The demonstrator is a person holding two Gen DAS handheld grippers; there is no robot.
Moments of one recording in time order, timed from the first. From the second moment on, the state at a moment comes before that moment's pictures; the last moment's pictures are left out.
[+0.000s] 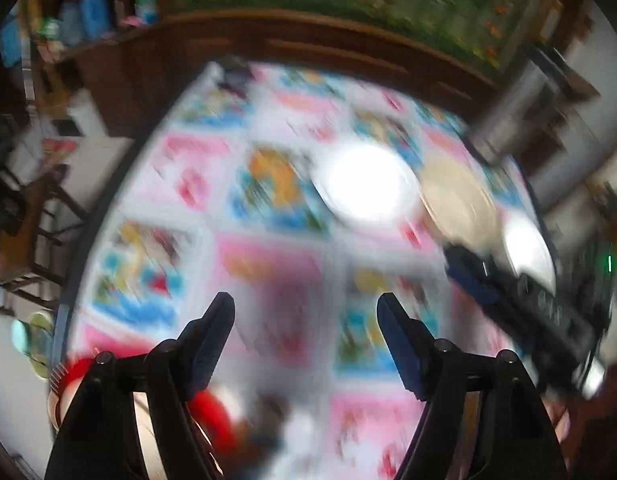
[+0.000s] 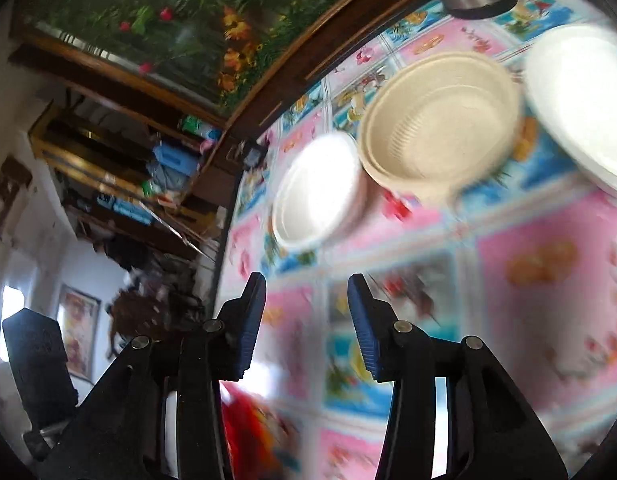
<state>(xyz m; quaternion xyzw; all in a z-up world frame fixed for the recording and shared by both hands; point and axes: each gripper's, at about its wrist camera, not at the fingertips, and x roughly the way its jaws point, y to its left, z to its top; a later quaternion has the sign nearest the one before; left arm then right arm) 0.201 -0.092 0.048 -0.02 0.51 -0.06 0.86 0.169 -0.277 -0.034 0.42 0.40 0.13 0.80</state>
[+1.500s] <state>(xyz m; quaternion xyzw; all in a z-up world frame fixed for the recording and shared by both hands) 0.345 -0.148 -0.044 -0.02 0.54 -0.05 0.84 0.250 -0.279 -0.087 0.44 0.40 0.06 0.80</state>
